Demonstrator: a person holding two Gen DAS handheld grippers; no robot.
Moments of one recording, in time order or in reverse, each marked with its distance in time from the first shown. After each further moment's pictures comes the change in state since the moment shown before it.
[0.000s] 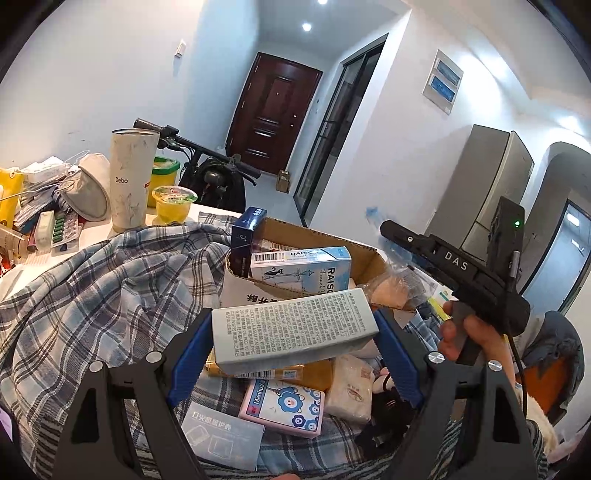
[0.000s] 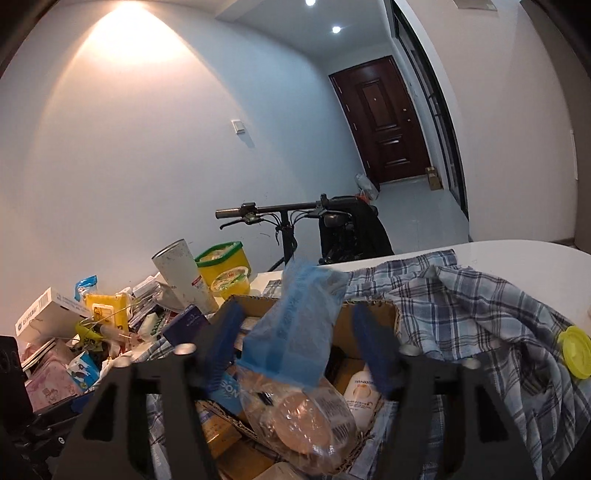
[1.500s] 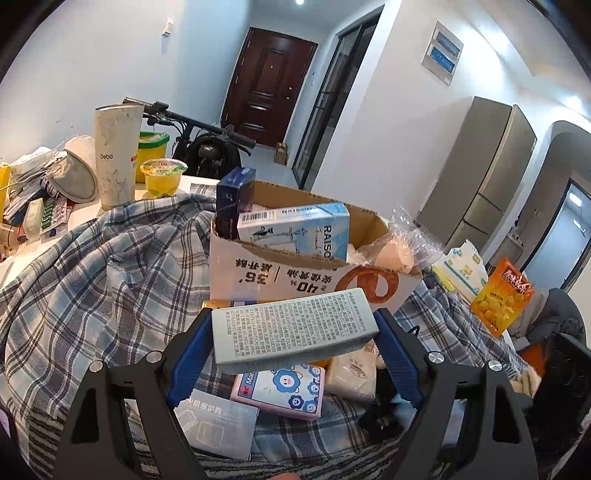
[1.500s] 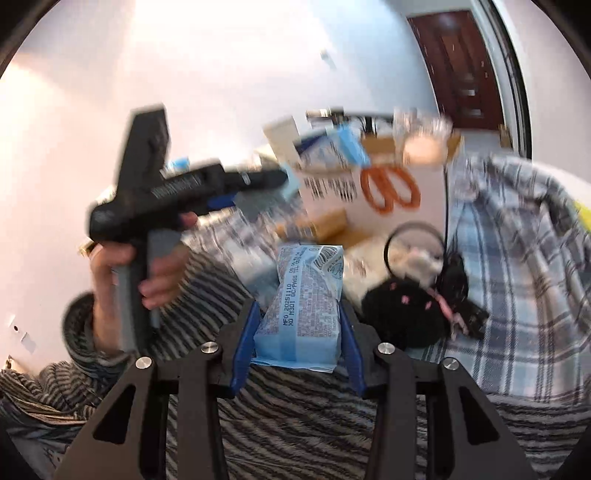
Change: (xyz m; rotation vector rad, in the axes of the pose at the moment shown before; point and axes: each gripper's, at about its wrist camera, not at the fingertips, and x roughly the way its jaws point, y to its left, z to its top) left arm 0.021 -0.006 -0.012 0.032 0.112 0.005; right arm -0.119 0.036 -0.125 -0.144 0.264 0.280
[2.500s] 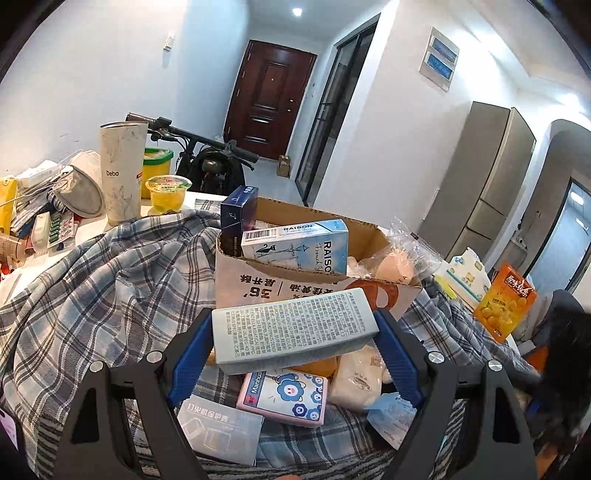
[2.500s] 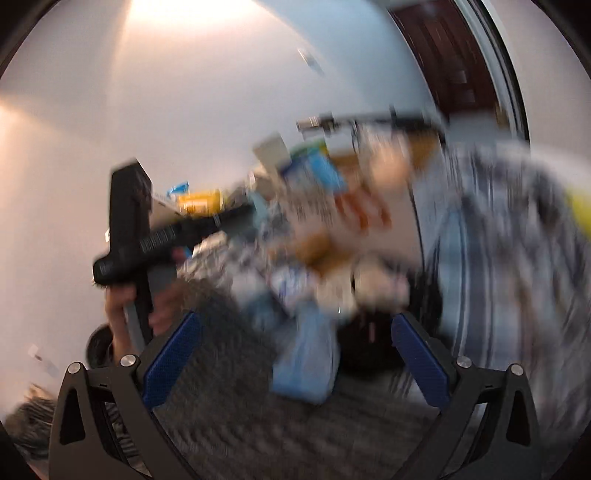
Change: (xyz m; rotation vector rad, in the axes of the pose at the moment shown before) left arm -0.009 0.000 0.005 0.022 -0.045 0.016; right arm 0.000 -0.038 0.015 0.137 0.048 0.062
